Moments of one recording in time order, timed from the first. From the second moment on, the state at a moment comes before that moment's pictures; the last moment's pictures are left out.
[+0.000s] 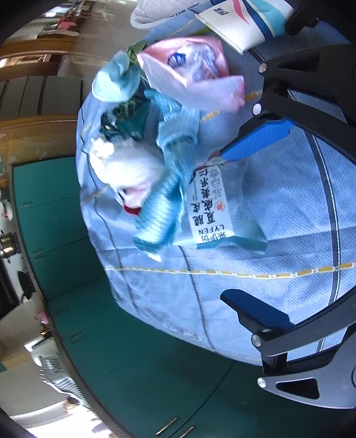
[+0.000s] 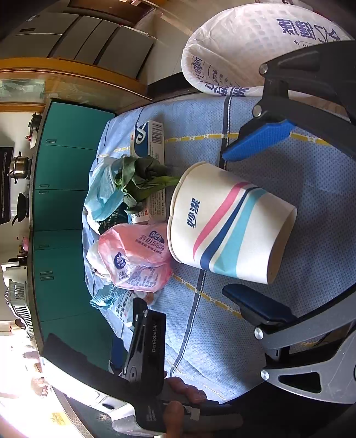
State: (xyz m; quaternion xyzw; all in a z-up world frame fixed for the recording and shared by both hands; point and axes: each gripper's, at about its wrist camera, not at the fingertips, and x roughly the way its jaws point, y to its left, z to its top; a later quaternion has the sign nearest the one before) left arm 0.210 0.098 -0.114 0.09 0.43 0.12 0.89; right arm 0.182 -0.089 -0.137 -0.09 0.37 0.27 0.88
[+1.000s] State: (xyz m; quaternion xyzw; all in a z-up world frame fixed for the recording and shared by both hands) left arm 0.226 0.137 -0.130 -0.03 0.46 0.07 0.88; right arm 0.190 -0.078 -0.147 -0.08 0.37 0.26 0.89
